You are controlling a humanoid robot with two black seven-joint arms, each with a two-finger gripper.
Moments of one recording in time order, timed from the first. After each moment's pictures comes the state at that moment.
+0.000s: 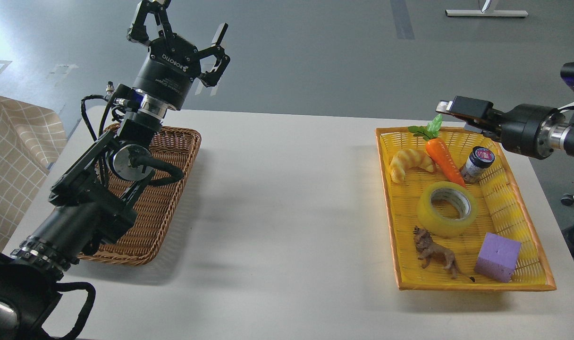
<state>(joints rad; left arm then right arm) -0.64 0.22 -1.10 -1.00 0.27 -0.49 -0.40 0.86 -0.84 0.57 1.27 -1.22 0.45 -0.02</state>
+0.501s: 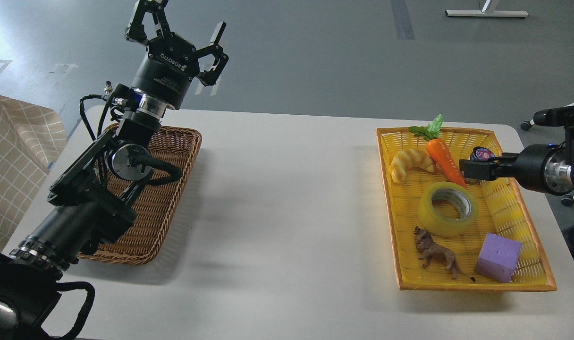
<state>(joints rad) -0.64 0.22 -1.11 -1.00 0.27 -0.49 -0.41 0.84 -0.91 0.43 1.37 -1.64 0.49 -0.07</state>
